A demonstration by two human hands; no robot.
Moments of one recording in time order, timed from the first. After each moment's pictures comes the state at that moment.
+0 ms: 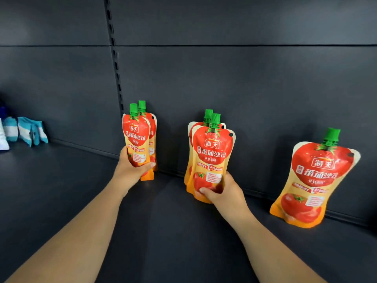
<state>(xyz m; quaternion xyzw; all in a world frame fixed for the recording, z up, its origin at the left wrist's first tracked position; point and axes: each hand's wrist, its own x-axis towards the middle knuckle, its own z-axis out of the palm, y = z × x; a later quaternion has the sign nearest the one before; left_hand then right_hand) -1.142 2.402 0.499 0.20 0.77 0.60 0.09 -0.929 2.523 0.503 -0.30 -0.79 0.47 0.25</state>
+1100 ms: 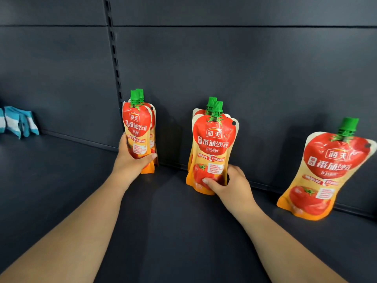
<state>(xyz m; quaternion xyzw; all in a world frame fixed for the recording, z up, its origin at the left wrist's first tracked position) -1.145 2.402 0.495 0.23 0.76 0.61 0.07 -0.936 2.526 0.495 -0.32 -0.83 0.37 0.28</state>
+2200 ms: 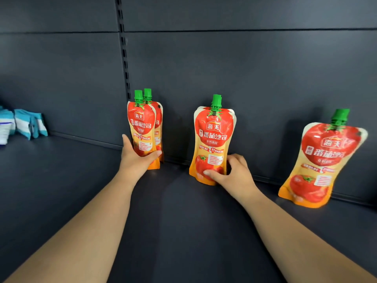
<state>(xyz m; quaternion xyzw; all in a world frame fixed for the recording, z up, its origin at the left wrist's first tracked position) -1.128 2.390 0.500 0.20 0.77 0.60 0.07 -0.940 2.528 0.497 -0.32 -0.85 0.31 0.28</state>
